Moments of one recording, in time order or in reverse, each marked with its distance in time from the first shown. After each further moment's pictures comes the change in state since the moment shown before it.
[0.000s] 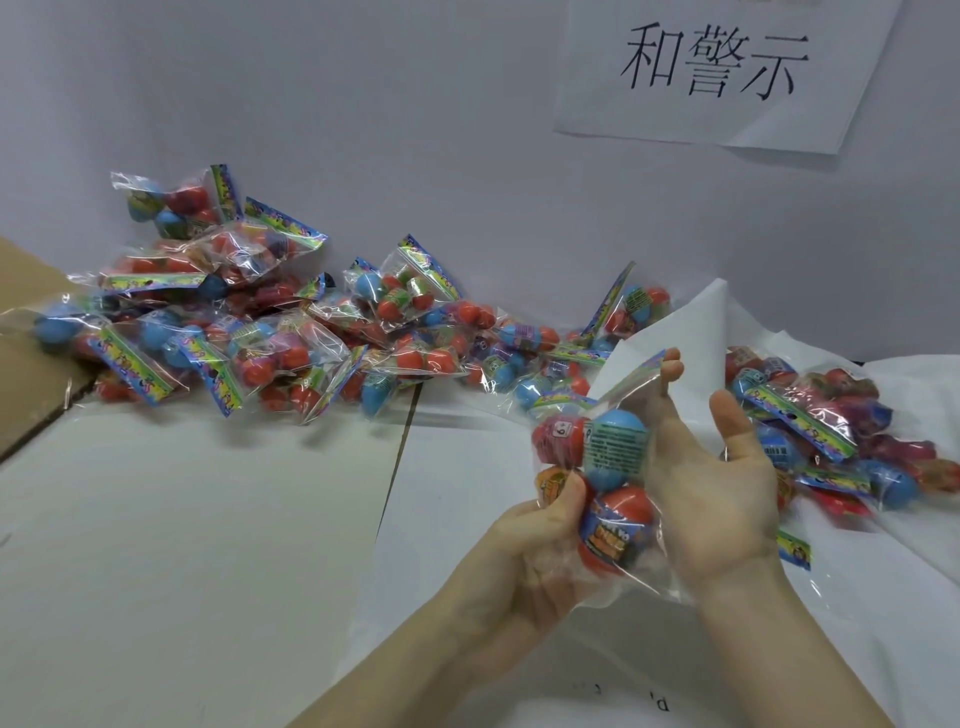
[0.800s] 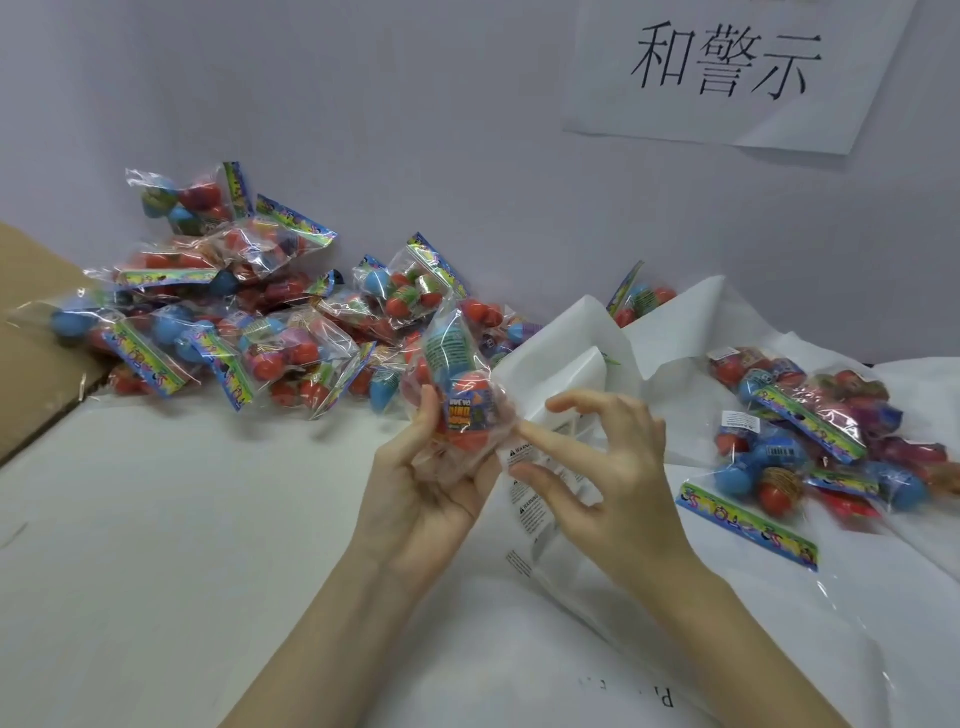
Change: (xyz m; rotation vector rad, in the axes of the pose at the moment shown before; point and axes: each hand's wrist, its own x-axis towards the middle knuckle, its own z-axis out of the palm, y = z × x) left_hand -0.004 0.052 -0.021 -0.430 0.246 0.281; right_hand 0.017 0.026 -0.026 -2.377 -0.352 -1.254
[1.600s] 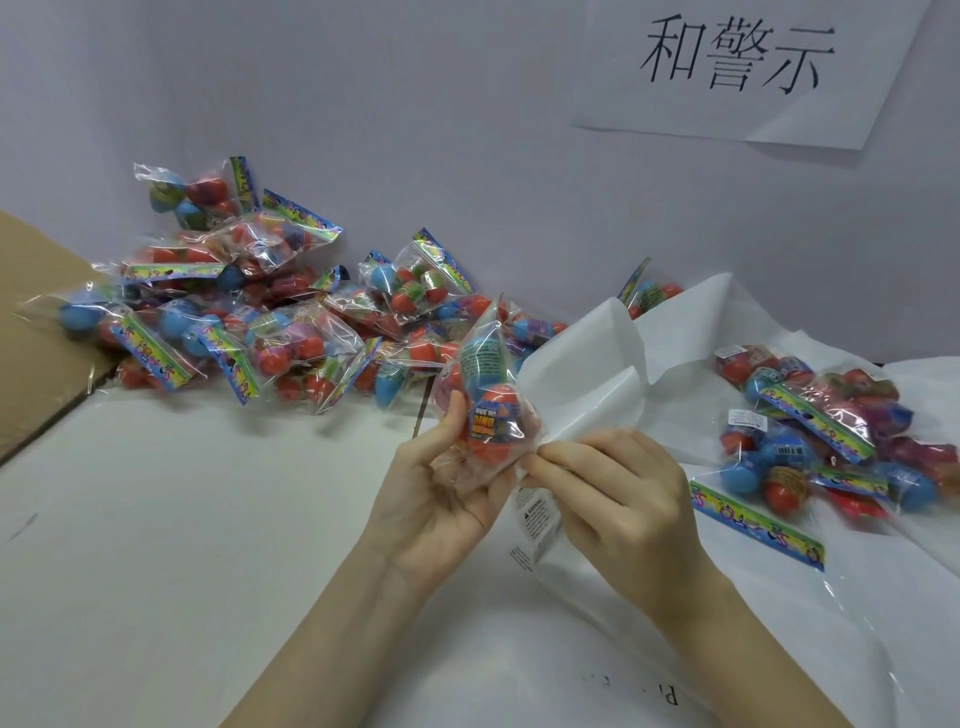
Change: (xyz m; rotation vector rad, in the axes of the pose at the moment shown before) left_hand -0.001 0.001 -0.002 -0.066 -0.048 -0.186; right_hand -0.001 -0.001 -0.006 -0.150 0.085 -0.400
